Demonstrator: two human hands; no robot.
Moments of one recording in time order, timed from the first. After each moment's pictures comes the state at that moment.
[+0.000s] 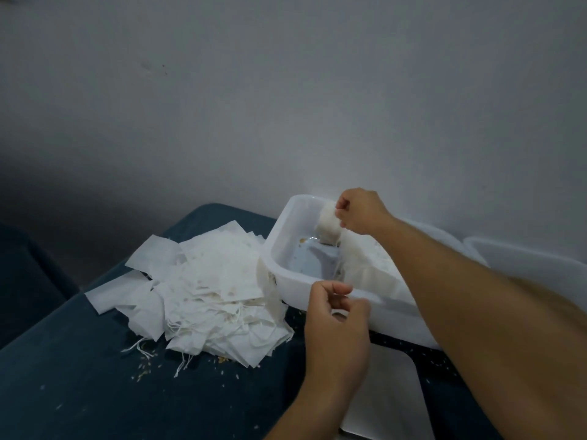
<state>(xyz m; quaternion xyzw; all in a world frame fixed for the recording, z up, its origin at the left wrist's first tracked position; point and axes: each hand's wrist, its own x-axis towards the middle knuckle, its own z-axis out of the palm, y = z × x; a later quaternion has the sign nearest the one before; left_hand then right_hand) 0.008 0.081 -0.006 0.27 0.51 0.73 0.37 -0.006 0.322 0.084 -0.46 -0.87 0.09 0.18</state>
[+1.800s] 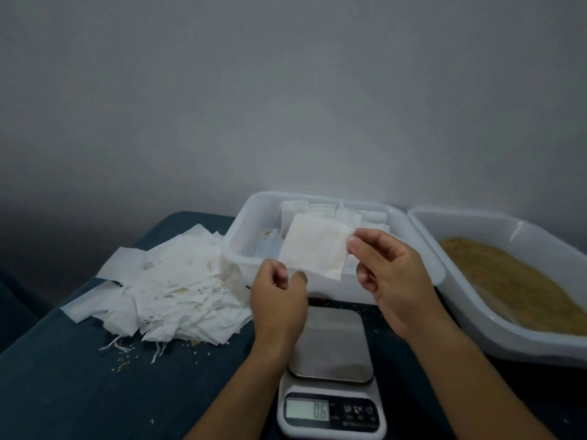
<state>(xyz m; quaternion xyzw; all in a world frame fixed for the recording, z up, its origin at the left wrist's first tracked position) 0.003 0.079 -0.009 0.31 0.60 0.70 0.23 0.153 0.120 0.064 -0.30 -0.59 0.56 0.50</state>
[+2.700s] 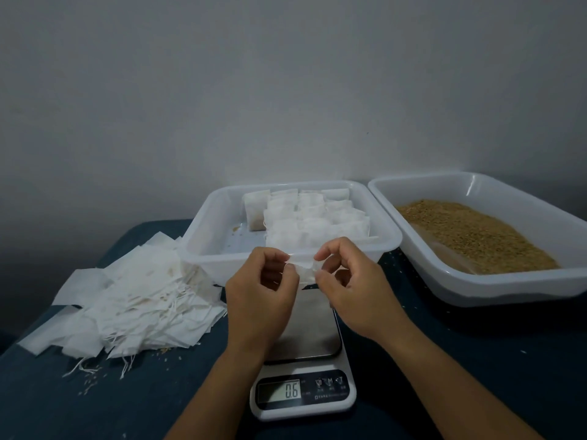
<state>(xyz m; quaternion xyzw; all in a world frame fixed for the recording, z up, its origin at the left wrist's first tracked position) 0.026 0.063 -0.001 0.54 0.55 0.63 0.06 0.189 0.102 0.014 -0.36 -0.73 0.35 0.46</state>
